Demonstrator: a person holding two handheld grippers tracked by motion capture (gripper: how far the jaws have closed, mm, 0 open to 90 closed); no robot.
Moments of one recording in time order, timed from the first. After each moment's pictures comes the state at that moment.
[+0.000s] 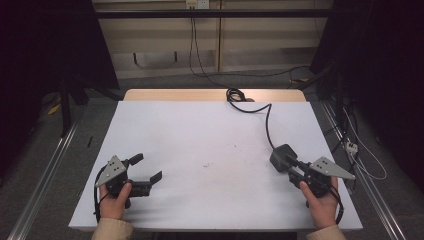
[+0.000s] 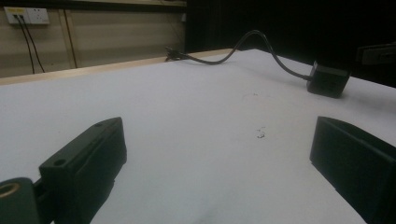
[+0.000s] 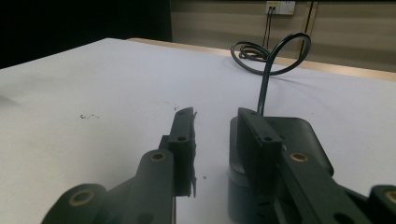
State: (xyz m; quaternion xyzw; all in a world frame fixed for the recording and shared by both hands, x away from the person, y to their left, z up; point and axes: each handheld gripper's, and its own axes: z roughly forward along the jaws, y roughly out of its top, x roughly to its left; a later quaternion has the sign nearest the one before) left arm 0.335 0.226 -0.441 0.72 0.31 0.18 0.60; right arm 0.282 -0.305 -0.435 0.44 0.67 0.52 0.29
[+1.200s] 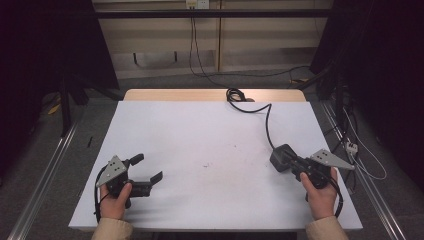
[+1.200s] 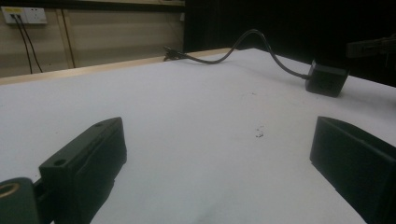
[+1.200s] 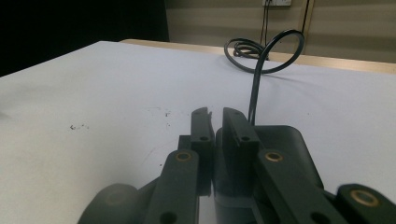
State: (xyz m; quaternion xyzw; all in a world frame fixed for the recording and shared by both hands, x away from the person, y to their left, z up) left arm 0.335 0.226 -0.441 0.72 0.31 0.18 0.59; right arm 0.300 -0.310 -0.430 0.46 0.66 0.52 0.27
